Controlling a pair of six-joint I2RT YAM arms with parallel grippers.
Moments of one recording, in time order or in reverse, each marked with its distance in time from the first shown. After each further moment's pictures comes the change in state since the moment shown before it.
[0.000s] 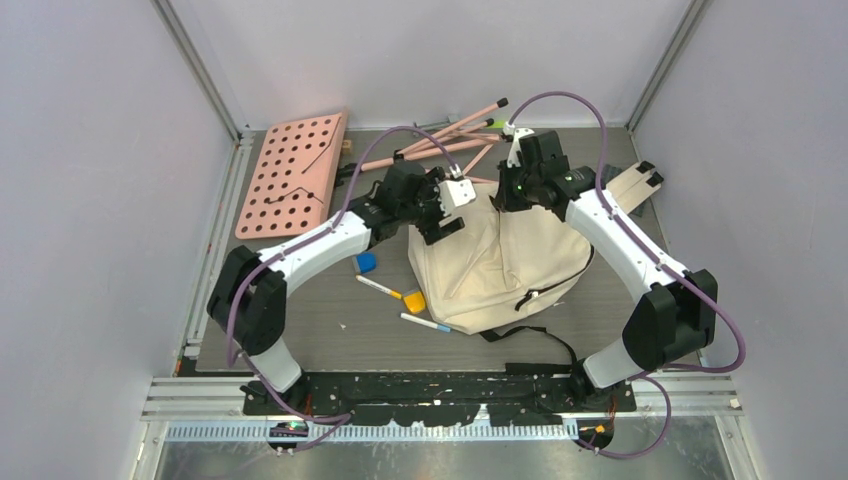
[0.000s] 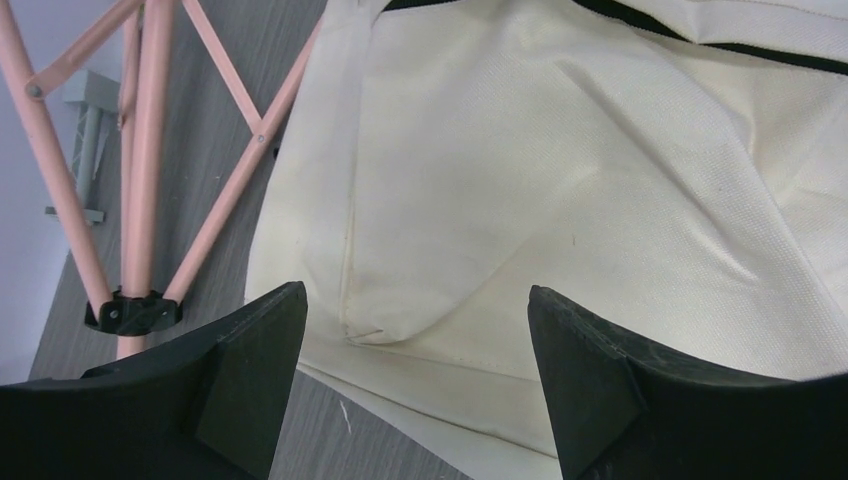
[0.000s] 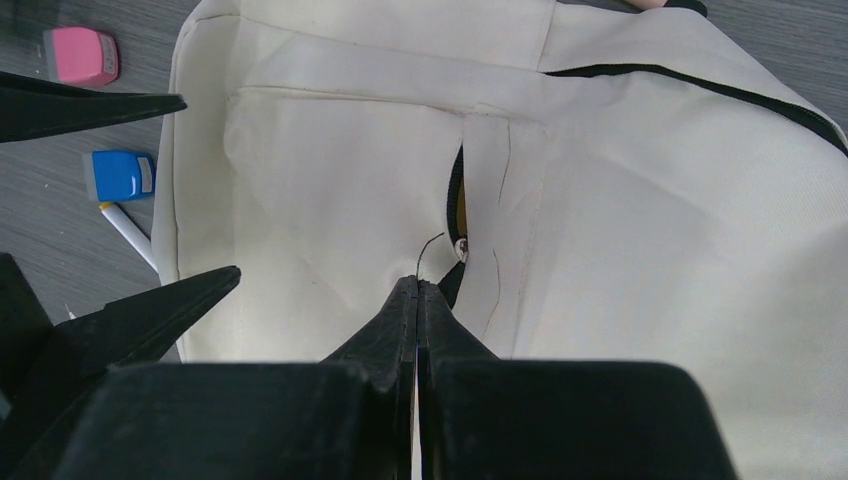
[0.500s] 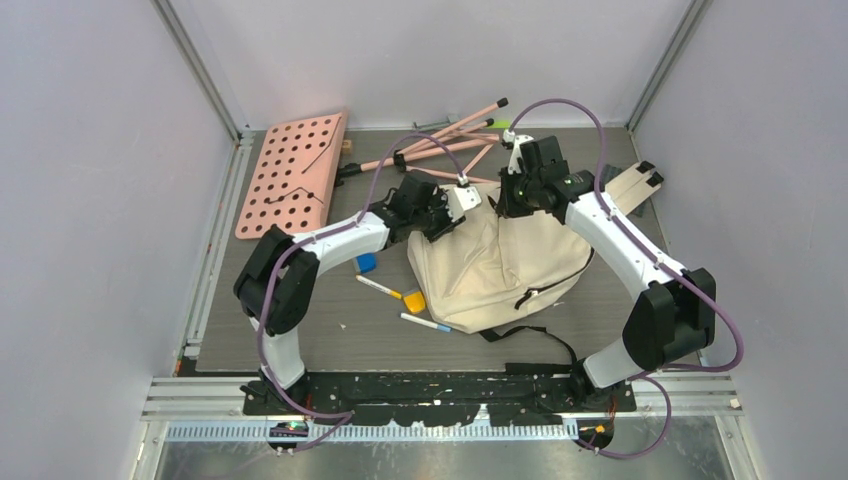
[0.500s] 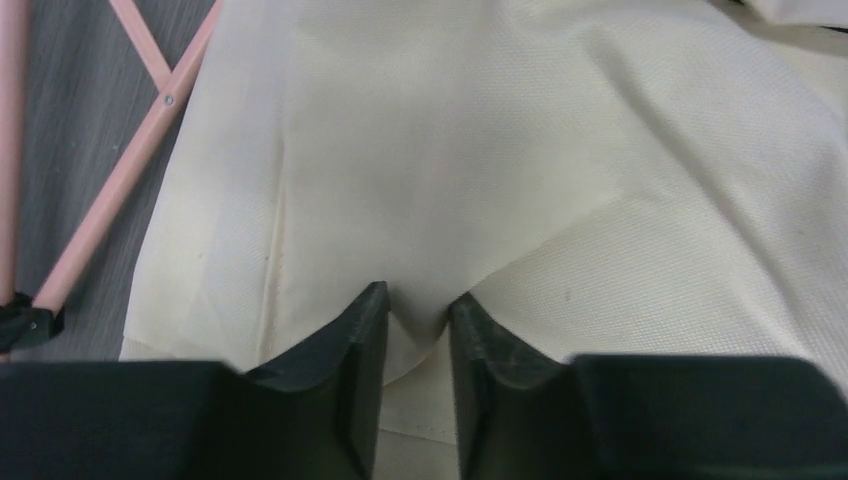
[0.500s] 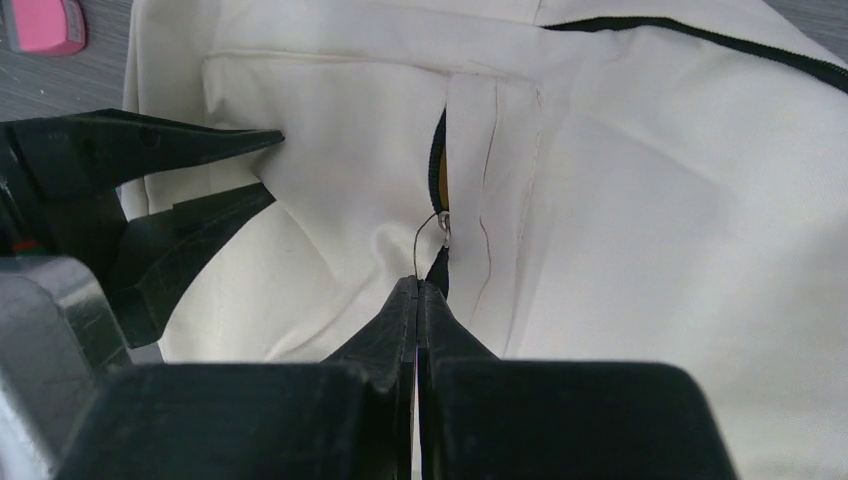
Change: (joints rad) left arm 0.000 0.169 0.001 0.090 -0.014 -0.074; right arm -0.014 -0.001 -0.038 0.003 -0.018 -0.013
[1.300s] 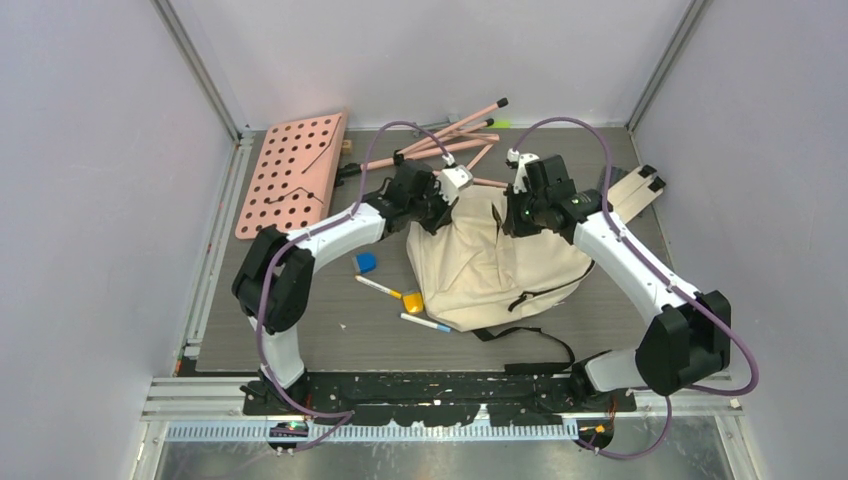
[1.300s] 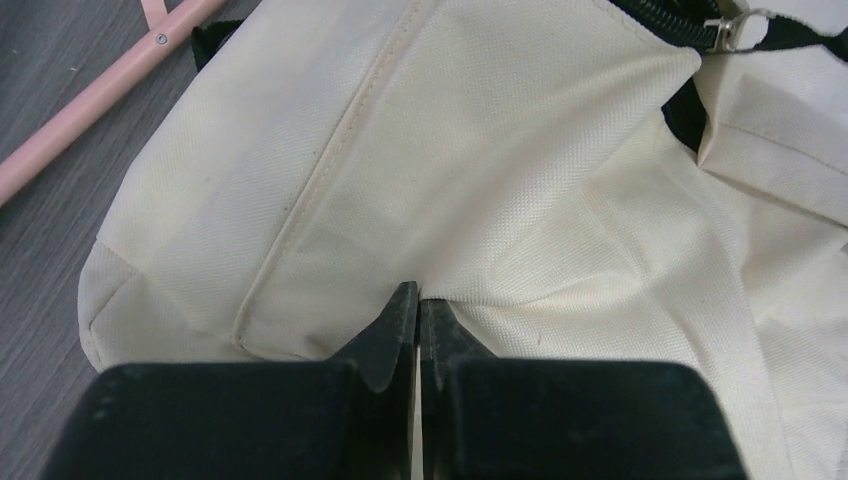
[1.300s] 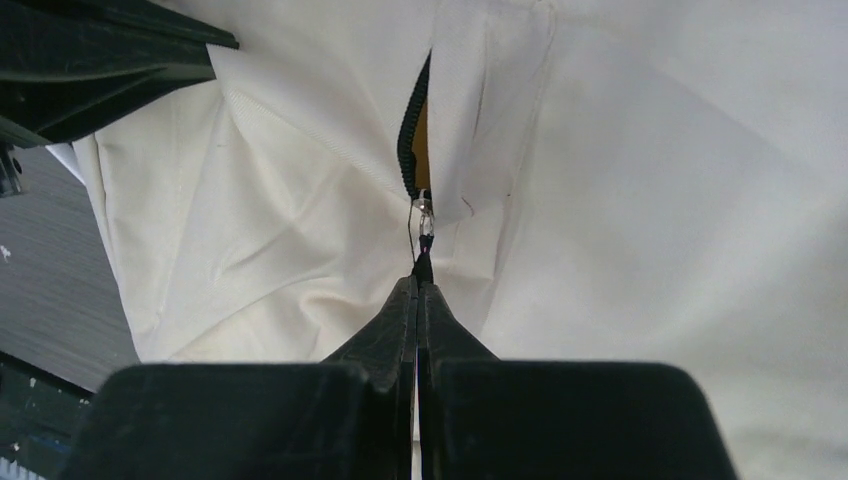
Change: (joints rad) left arm 0.034 0.005 0.062 -0.064 0.018 -0.262; right arm 0.008 -0.127 -0.148 -0.022 0.036 -0.026
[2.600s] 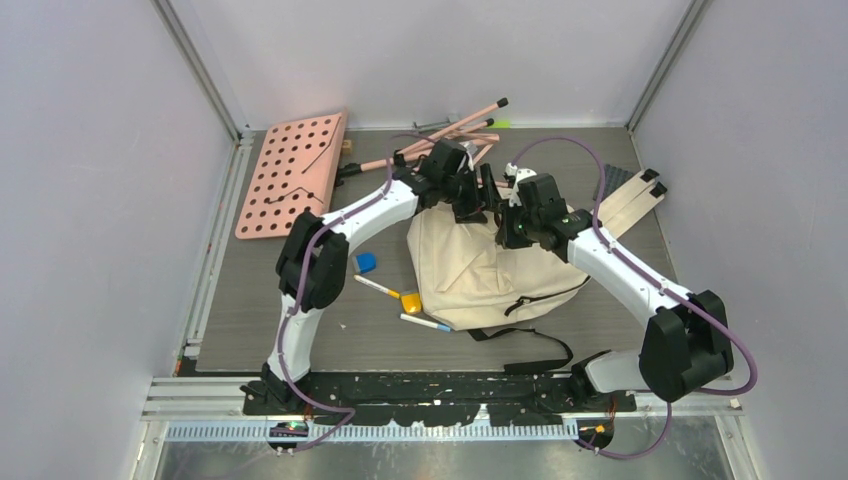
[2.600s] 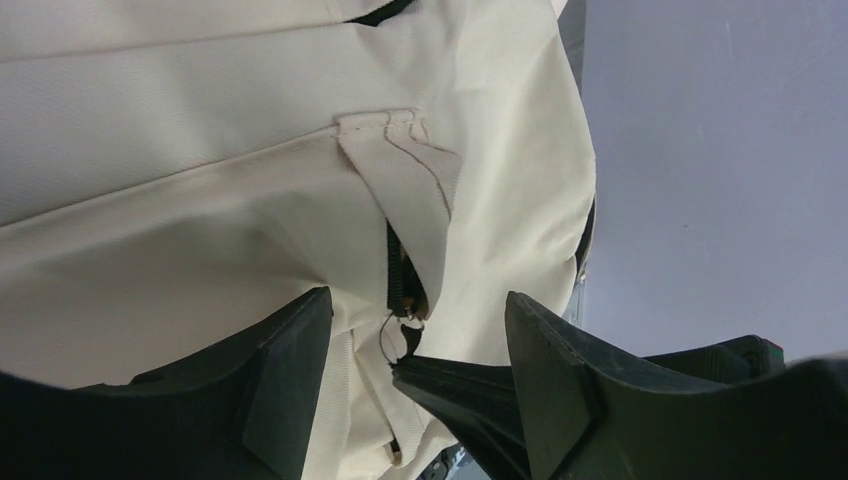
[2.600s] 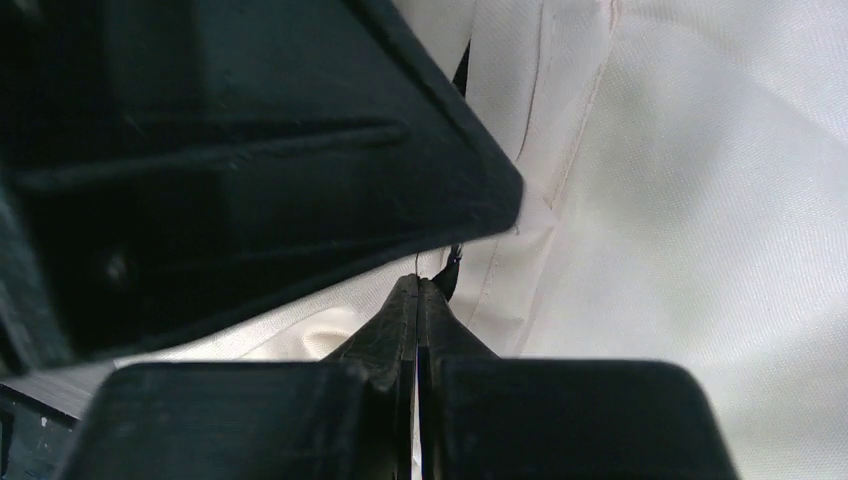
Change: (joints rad) left arm -0.042 0.267 0.436 -0.198 0.157 -1.098; right arm 0.046 -0.023 -0.179 0.192 0.008 0.113
